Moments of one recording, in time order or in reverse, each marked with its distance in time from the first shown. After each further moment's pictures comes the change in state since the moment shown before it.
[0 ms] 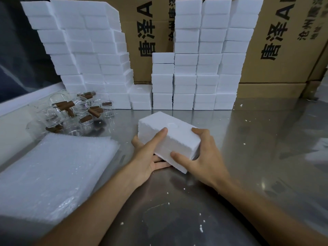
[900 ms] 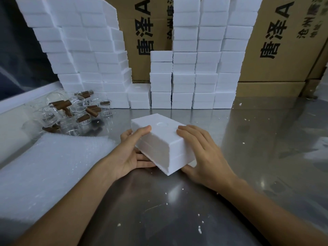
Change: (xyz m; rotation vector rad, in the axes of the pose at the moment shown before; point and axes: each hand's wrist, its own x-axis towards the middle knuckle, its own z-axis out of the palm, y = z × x) left_hand 0.011 0.028 -0.037 0.136 -0.092 -0.089; right_hand 0.007 0.006 -0.010 -0.337 0.054 -0.664
